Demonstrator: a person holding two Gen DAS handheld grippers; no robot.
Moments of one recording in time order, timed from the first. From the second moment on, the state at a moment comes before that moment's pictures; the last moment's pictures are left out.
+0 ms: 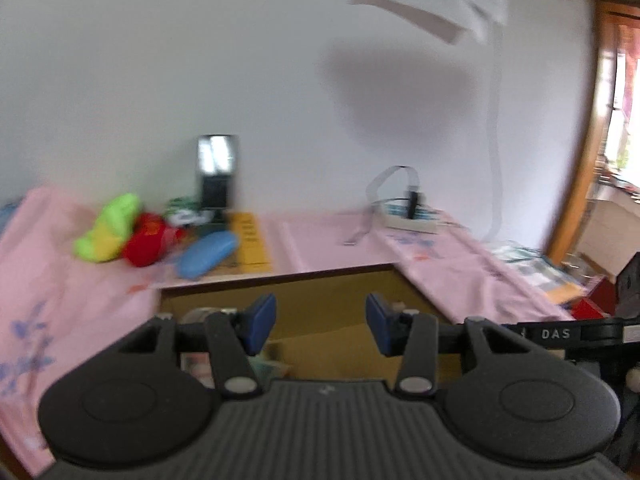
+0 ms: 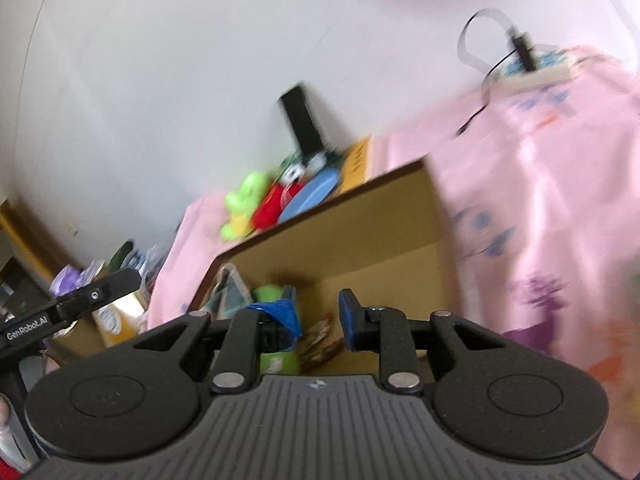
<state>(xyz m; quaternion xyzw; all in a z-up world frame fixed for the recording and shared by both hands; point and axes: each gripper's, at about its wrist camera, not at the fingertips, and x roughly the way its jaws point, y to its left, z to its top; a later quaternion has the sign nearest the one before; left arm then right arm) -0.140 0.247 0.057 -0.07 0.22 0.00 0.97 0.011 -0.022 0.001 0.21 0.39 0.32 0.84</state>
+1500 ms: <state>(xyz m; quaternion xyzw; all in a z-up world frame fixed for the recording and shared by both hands) -0.092 0.052 -0.053 -0.05 0.12 -0.12 0.98 0.026 -0.275 -0.051 0.28 0.29 0.32 0.86</state>
